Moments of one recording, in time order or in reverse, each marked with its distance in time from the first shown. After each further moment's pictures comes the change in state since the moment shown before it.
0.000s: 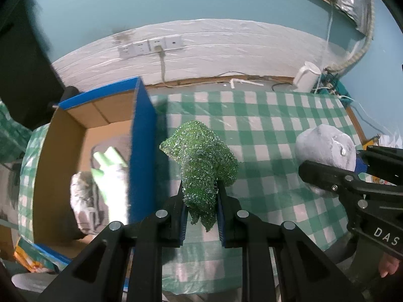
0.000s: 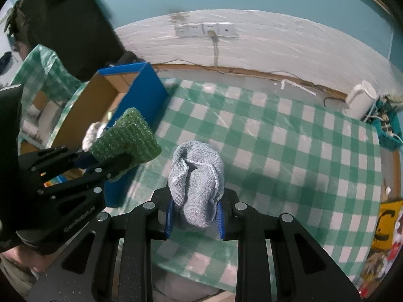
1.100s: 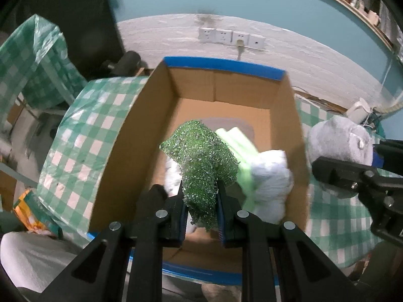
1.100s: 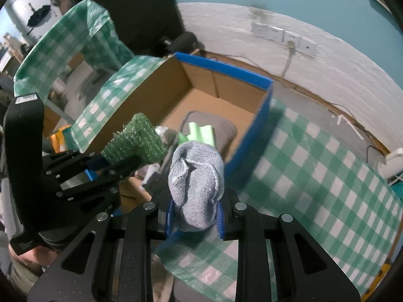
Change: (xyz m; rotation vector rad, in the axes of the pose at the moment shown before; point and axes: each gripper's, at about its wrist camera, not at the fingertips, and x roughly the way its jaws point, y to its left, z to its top) left arm -0.007 0.173 -0.037 -0.273 0.003 0.143; right arm 0.074 0.166 0.066 -0.261 0.098 0.135
